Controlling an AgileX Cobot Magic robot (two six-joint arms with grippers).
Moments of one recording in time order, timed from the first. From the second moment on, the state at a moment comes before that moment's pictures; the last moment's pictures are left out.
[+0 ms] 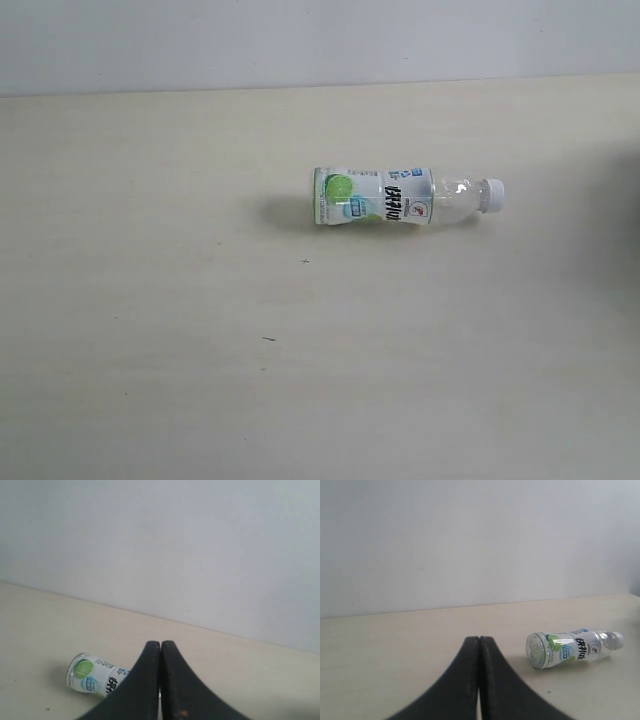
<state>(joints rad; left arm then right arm) -0.29 0.01 0.00 0.29 0.07 -0.37 0.38 0.38 -0.41 -0.21 0.25 0.15</state>
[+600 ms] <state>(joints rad) -0.29 0.01 0.00 0.29 0.07 -0.37 0.38 0.27 -0.41 -0.21 0.32 0.16</state>
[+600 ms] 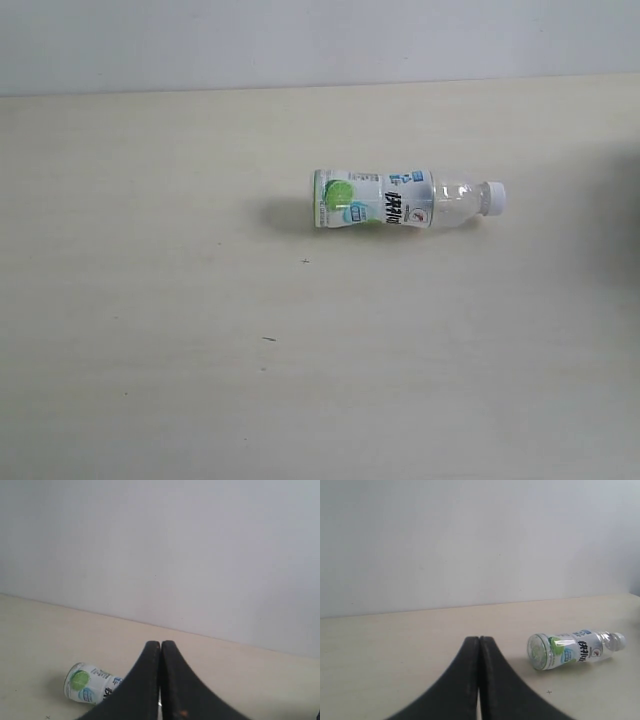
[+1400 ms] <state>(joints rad) -0.29 0.01 0.00 0.29 0.07 -0.37 0.38 0.10 -0.41 -0.21 0.34 0.16</state>
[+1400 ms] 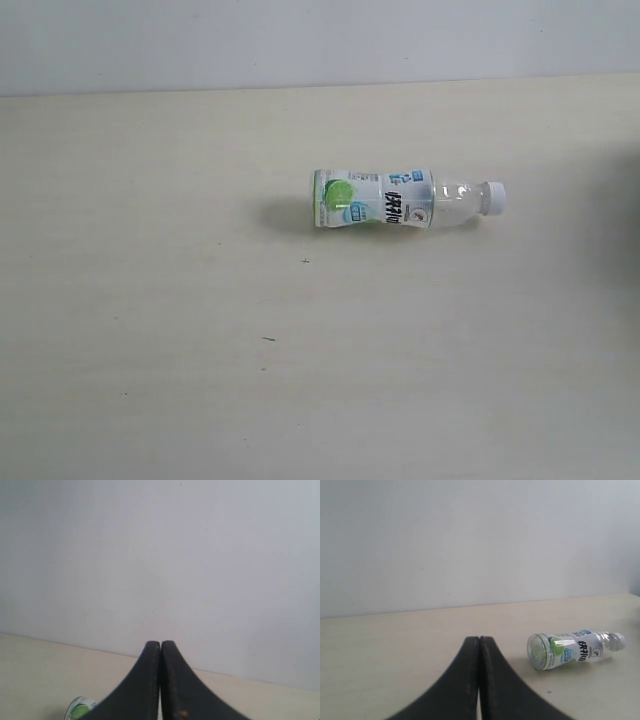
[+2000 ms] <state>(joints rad) -0.29 0.01 0.00 0.29 0.07 -0.37 0.38 0.10 -0.41 -0.21 0.30 0.16</state>
